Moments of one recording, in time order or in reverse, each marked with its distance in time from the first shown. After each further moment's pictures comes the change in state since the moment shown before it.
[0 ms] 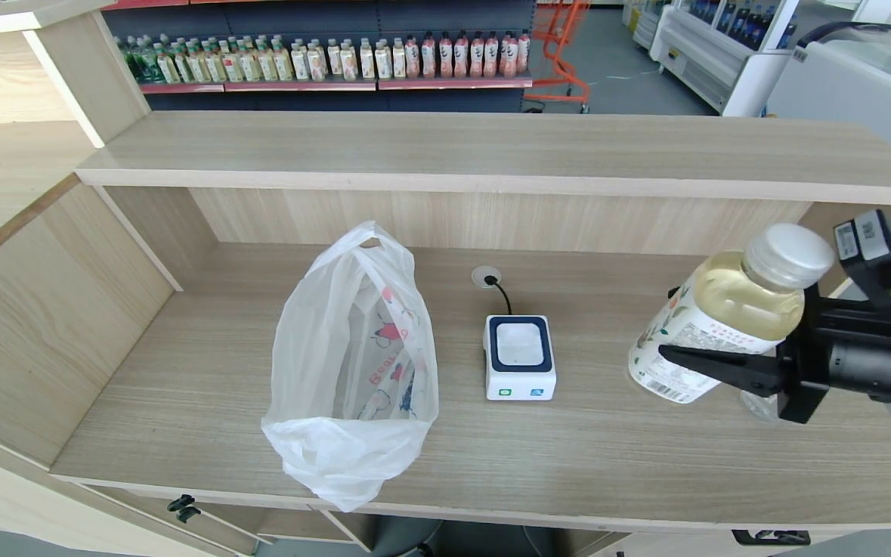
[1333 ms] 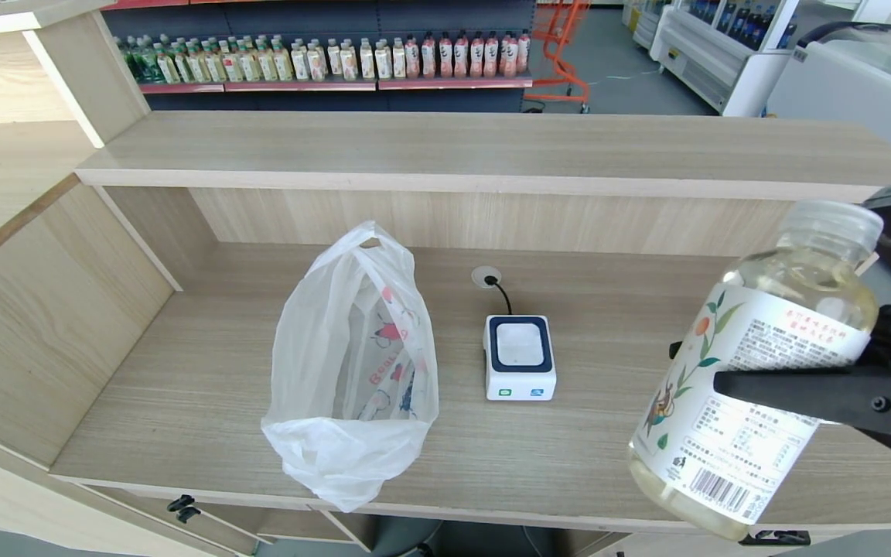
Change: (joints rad) left arm 0.000 0.000 0.000 0.000 0.000 0.000; right arm 0.135 -0.139 0.017 0.044 0.244 0.828
